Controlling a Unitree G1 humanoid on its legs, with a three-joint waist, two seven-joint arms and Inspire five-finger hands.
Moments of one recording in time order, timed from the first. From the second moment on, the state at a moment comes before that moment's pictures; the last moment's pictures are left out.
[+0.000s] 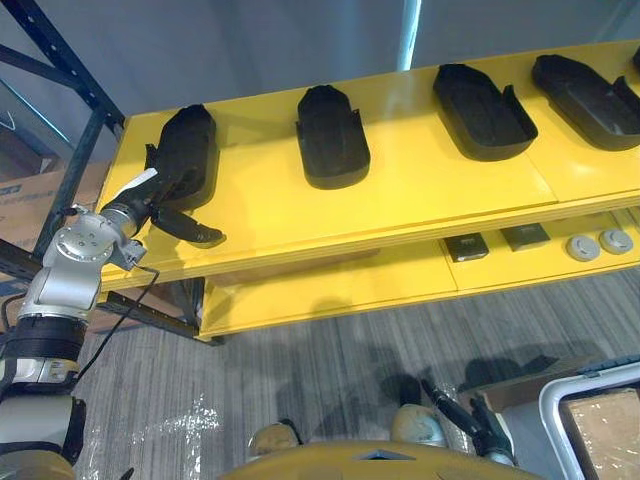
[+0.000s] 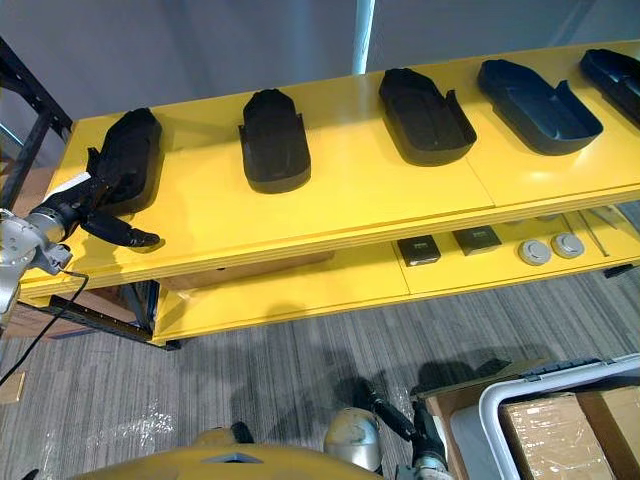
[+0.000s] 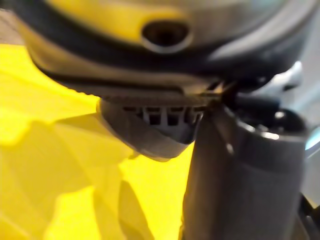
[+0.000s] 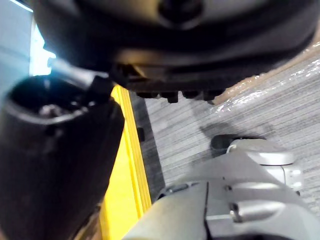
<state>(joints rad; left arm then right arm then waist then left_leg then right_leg) -0.39 0.85 0.00 0.32 0.01 0.18 -0.42 0.28 -0.15 -0.19 0.93 0.06 -0.32 -0.03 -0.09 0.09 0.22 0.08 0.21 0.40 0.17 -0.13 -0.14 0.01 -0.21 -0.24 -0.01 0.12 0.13</state>
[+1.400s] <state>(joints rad) -0.39 0.90 0.00 0.23 0.01 0.20 -0.58 0.27 -0.15 -0.21 0.93 0.06 -0.32 -0.03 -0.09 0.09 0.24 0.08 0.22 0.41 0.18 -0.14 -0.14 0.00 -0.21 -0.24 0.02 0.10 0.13</state>
